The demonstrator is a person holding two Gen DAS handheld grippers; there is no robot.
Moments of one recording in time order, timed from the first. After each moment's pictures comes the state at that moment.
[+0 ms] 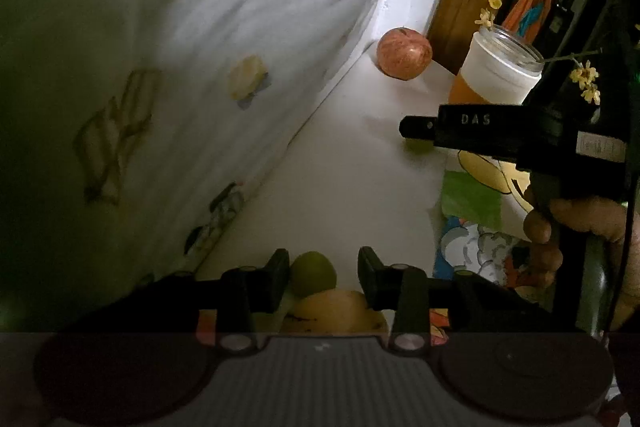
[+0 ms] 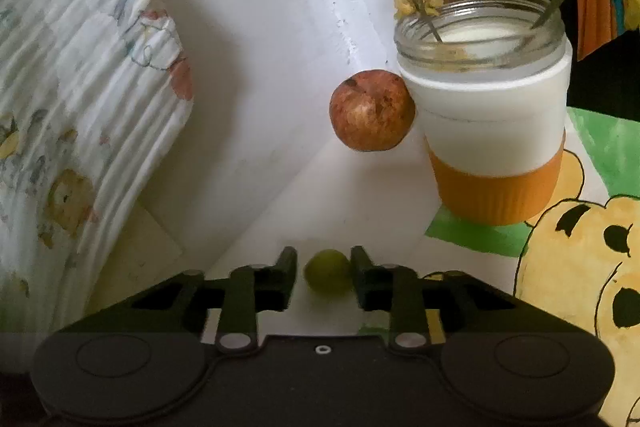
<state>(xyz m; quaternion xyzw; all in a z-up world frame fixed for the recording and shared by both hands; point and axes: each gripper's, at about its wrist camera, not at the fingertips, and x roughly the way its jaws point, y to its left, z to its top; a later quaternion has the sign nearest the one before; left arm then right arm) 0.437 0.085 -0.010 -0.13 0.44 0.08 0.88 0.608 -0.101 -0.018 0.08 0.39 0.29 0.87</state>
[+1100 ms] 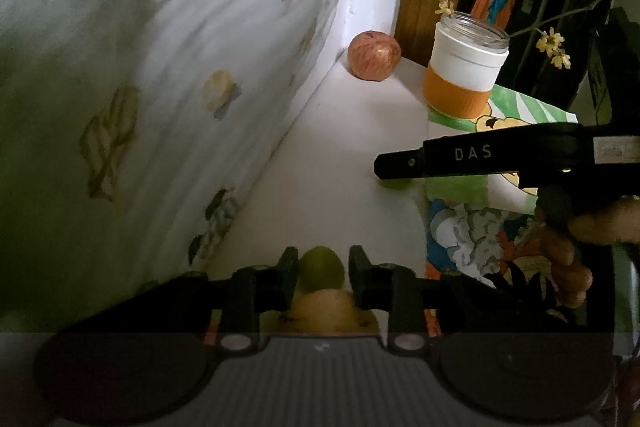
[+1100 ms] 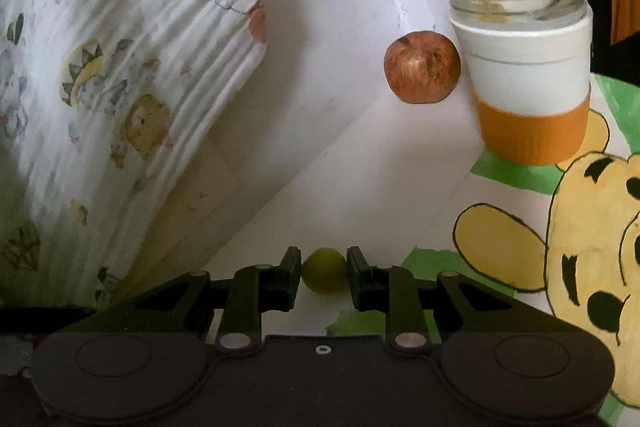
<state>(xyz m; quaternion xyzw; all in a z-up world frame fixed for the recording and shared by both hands) 0.421 0.066 -0.006 -0.06 0.42 0.06 0.91 0.564 -0.107 -0.015 0.08 0.42 0.35 0.84</state>
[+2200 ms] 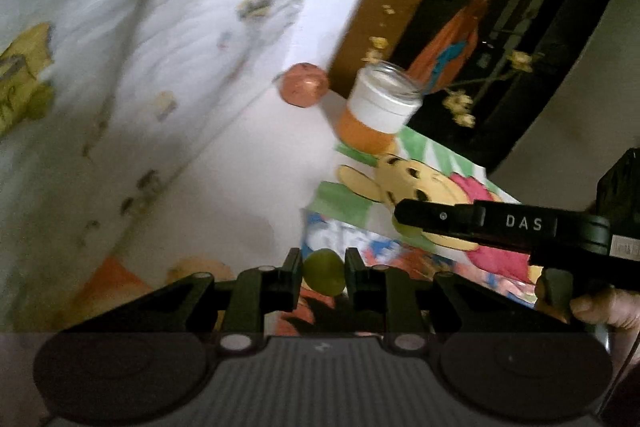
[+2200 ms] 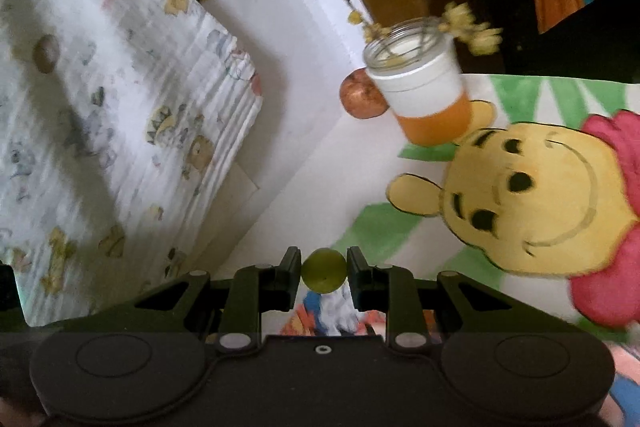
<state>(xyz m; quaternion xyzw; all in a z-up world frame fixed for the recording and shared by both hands) 0.384 0.040 0.037 -0.19 0.38 -0.01 0.91 0.493 -0.208 0.047 0.13 0.41 0.31 0.85</state>
